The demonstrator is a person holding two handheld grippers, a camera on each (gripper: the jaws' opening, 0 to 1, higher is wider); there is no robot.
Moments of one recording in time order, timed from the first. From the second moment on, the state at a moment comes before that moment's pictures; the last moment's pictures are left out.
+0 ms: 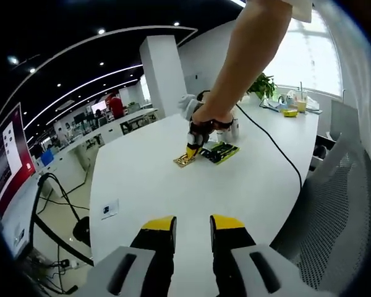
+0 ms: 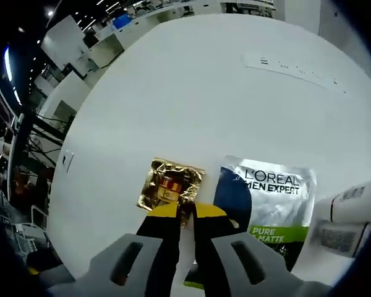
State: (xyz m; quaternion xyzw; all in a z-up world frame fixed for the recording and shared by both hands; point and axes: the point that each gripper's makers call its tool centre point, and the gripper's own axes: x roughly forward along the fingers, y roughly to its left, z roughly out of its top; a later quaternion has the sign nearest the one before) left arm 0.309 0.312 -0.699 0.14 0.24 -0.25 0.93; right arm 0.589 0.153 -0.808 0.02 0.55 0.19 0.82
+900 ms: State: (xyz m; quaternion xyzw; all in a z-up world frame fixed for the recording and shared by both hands) left arm 0.307 0.310 -0.697 0.14 0.24 -0.26 0.93; right arm 0.599 0.302 -0.750 -0.19 0.39 0.39 0.81
